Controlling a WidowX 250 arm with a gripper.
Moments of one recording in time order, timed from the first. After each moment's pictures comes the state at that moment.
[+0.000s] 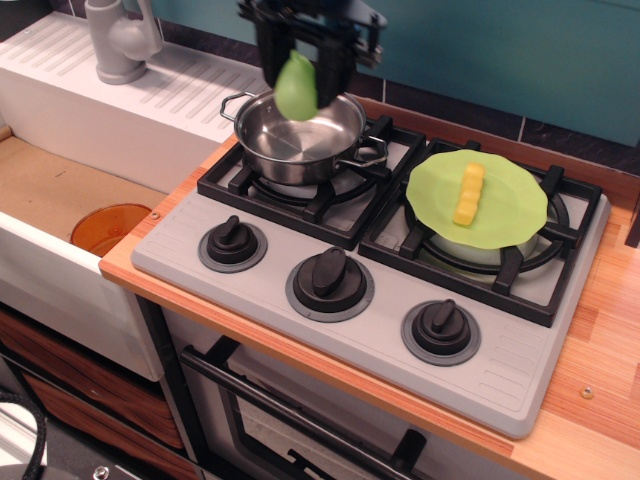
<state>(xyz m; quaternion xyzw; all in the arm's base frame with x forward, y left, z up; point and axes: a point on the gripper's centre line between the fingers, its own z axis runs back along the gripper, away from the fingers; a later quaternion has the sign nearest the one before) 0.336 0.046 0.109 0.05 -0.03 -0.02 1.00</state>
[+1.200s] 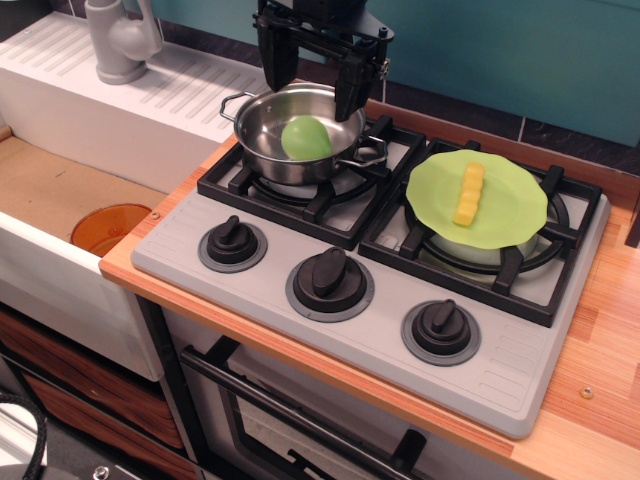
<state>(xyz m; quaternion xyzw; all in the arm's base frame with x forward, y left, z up) 0.341 0.044 0.103 0.05 -0.03 -0.03 1.00</state>
